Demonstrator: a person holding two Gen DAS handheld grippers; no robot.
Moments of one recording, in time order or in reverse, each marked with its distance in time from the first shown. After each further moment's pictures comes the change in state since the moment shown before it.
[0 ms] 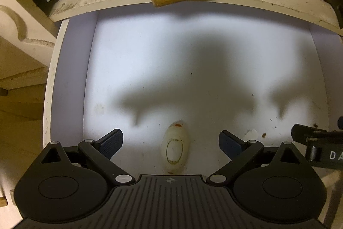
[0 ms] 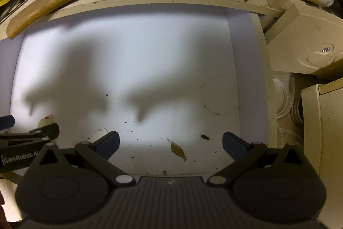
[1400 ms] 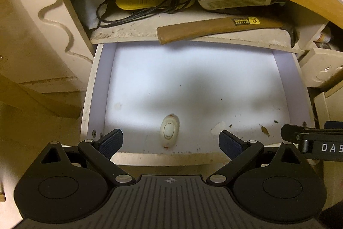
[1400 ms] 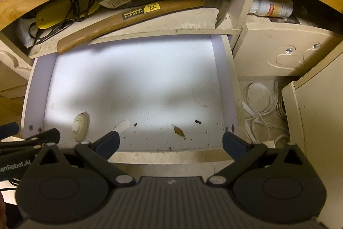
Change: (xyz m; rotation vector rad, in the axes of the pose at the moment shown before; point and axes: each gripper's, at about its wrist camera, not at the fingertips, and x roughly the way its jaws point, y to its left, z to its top) left arm -0.112 0.001 -0.042 -0.018 -0.181 -0.047; right arm -0.096 -0.013 -0.047 0.038 -0.151 0.061
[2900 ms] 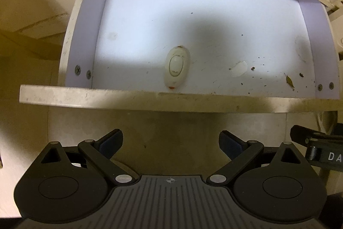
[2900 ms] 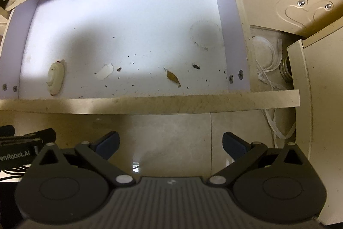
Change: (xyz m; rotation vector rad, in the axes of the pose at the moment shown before) left arm 0.064 0.009 -0.034 -0.032 0.307 0.015; right arm 0.052 0.002 -0.033 -0.022 0.238 -0.063
